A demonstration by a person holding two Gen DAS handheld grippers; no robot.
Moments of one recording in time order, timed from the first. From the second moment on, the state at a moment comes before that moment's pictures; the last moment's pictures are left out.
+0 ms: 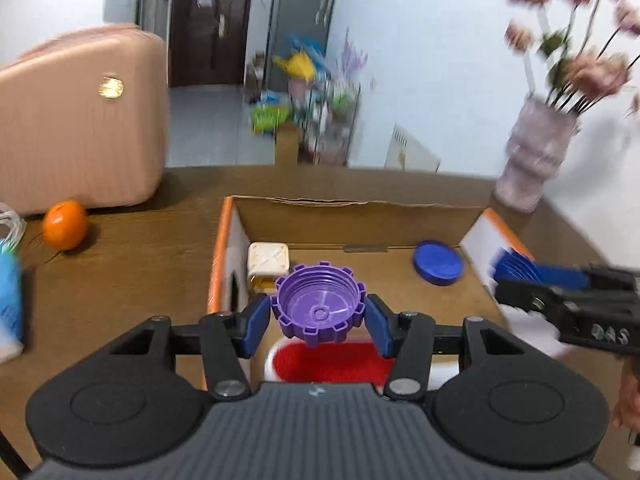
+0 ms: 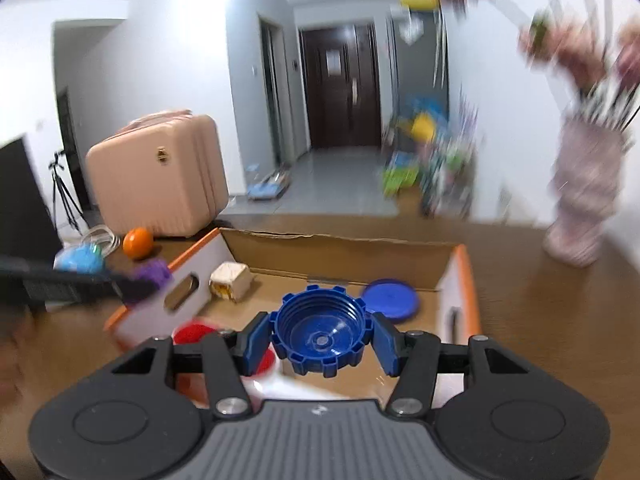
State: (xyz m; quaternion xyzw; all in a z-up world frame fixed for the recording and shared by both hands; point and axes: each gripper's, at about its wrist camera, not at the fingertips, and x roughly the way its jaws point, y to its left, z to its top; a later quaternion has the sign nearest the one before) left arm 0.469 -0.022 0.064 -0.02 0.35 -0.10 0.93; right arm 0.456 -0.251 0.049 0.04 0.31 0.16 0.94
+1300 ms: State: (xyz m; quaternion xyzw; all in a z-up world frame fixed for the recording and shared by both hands) left arm 0.148 -0.004 0.082 0.05 0.16 0.01 0.99; right arm 0.235 -0.302 0.061 0.10 0.23 0.17 0.95
